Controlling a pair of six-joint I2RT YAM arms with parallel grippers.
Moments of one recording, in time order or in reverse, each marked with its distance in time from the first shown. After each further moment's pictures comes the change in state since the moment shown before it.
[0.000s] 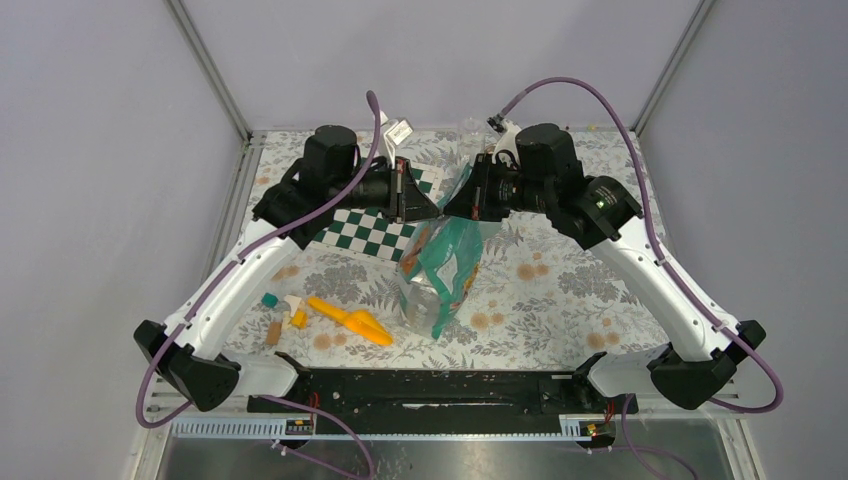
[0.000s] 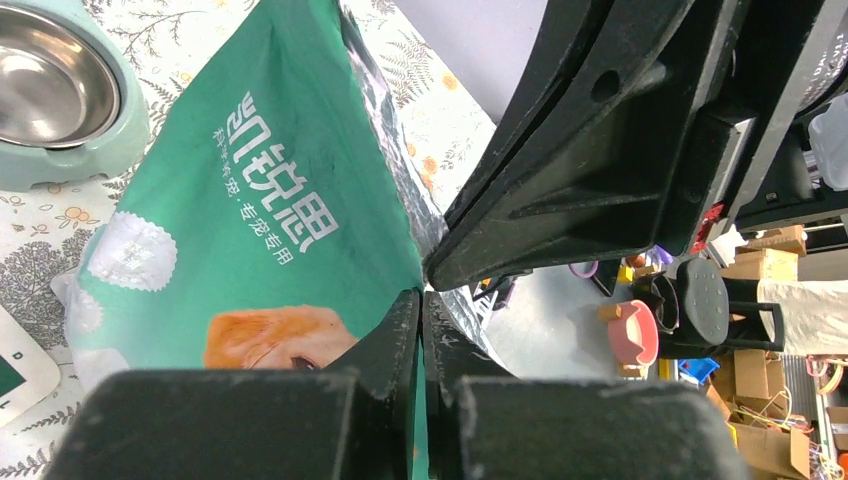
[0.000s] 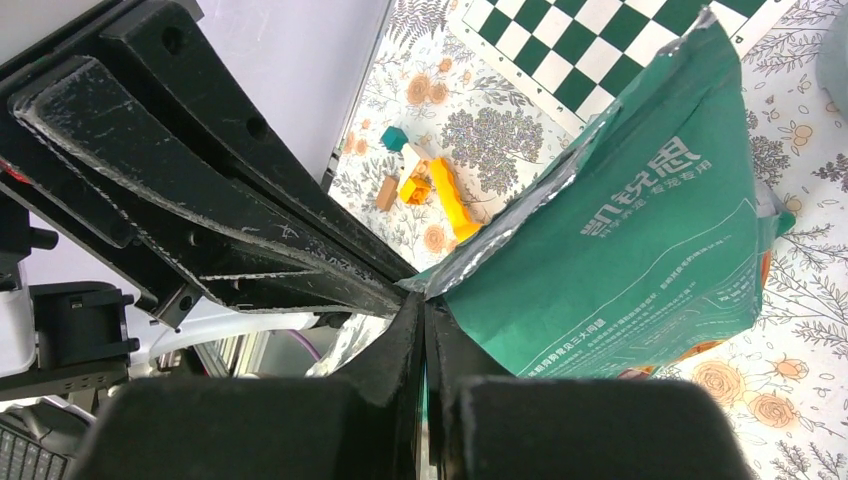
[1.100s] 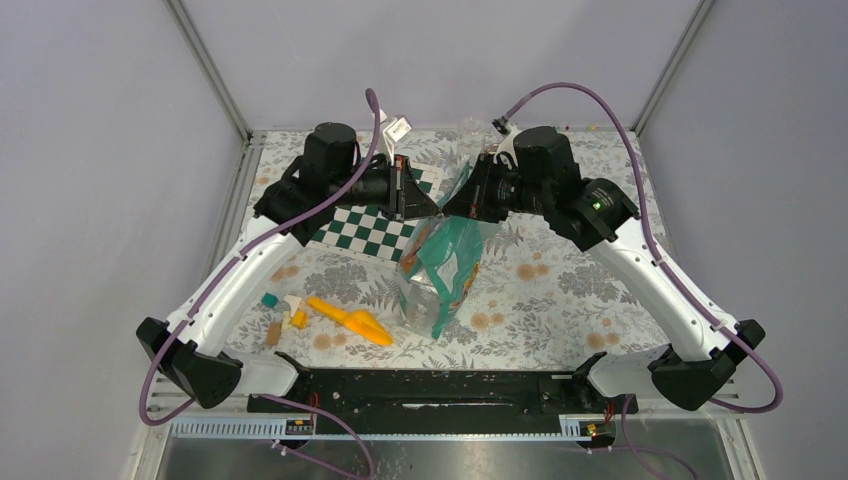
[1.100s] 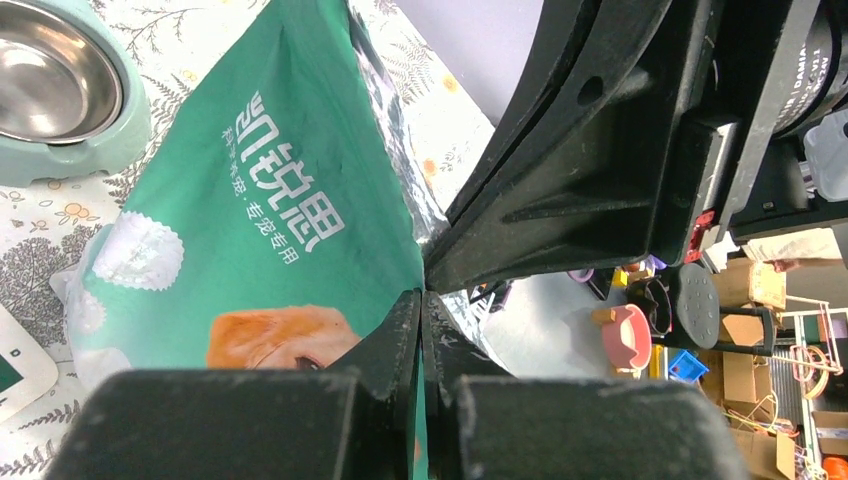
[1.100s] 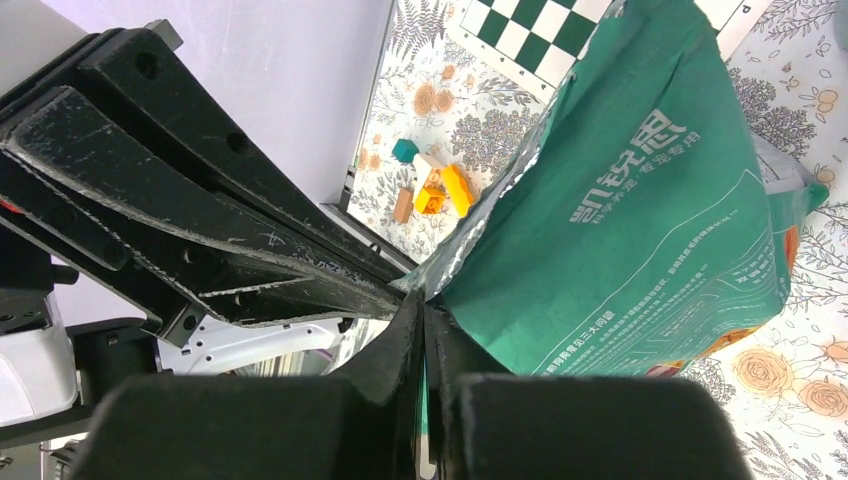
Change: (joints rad) left arm 0.010 0.014 0.007 0.002 0.017 -0.013; right arm 0.000 -0.004 -0.034 0.027 0.040 0.111
